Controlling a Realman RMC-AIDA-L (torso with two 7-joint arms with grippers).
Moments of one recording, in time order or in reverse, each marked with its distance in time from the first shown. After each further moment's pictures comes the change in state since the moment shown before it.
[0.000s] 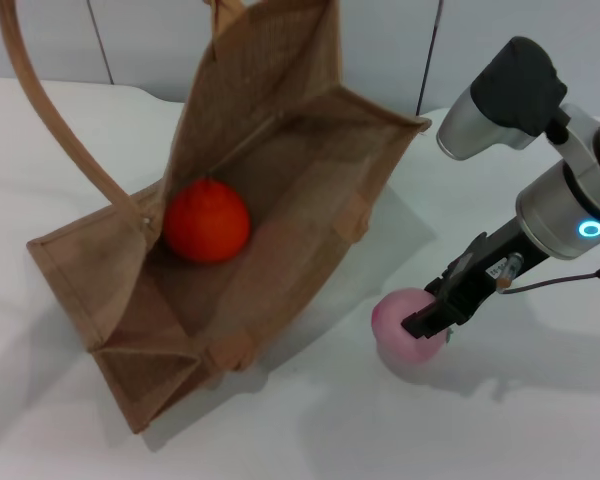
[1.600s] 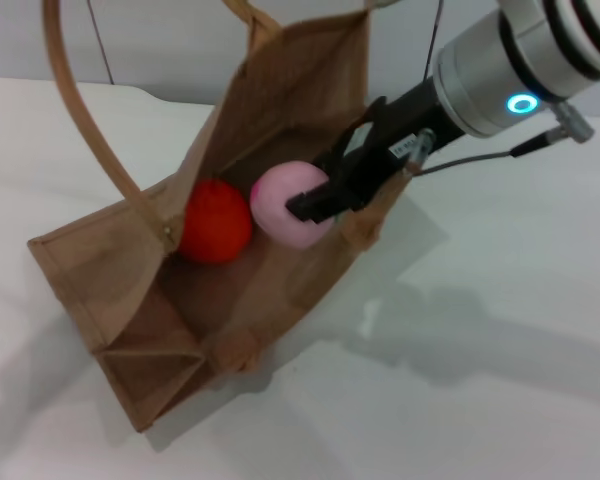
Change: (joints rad) left arm -0.030 -0.001 0.085 -0.029 0.017 0.027 -0.011; right arm 0.118 0.005 0.008 -0.239 0.097 -0.035 0.048
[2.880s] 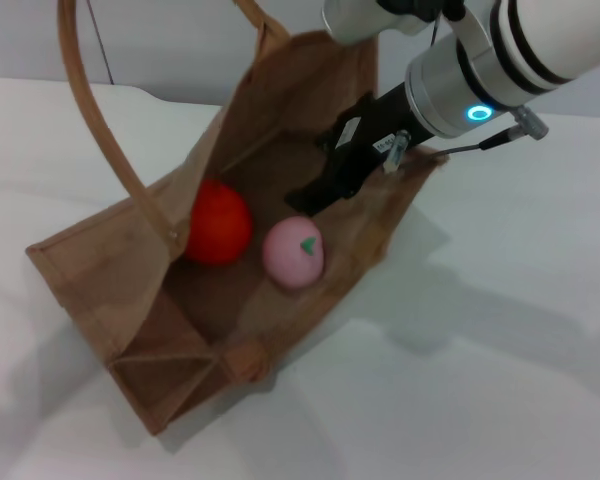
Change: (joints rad) left arm 0.005 -0.002 0.033 0.038 -0.015 -0.005 -0.026; right arm 0.056 0.000 -0.069 0.225 -0.026 -0.226 -0.128
